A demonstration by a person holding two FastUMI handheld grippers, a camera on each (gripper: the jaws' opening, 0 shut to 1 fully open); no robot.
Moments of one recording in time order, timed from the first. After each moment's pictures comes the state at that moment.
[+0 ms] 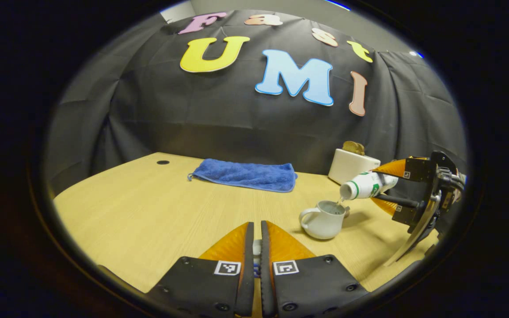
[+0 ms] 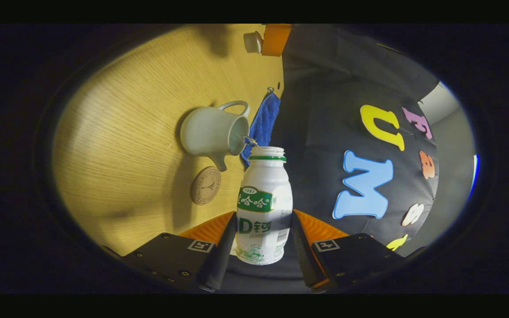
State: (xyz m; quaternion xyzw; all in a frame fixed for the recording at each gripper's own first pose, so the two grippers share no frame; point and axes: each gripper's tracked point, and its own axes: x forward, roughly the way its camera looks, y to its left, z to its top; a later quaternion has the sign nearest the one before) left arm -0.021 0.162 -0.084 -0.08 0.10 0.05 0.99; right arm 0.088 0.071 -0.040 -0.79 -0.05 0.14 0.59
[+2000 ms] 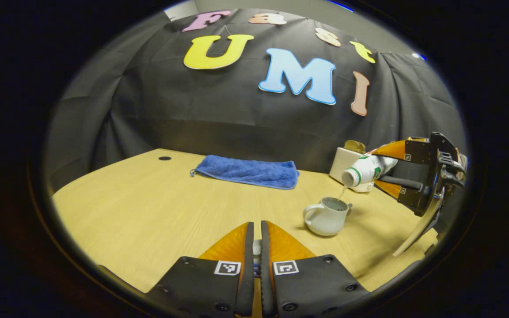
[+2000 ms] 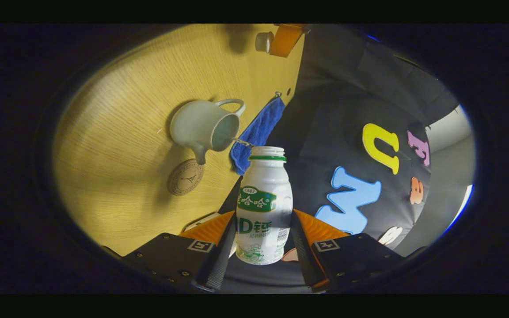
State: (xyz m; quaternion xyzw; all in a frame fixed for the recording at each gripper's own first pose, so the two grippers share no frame) left arm -0.027 0.170 -0.090 -0.09 0.11 0.05 0.99; right arm 0.088 0.080 -0.031 -0.84 -0.09 0.13 0.51
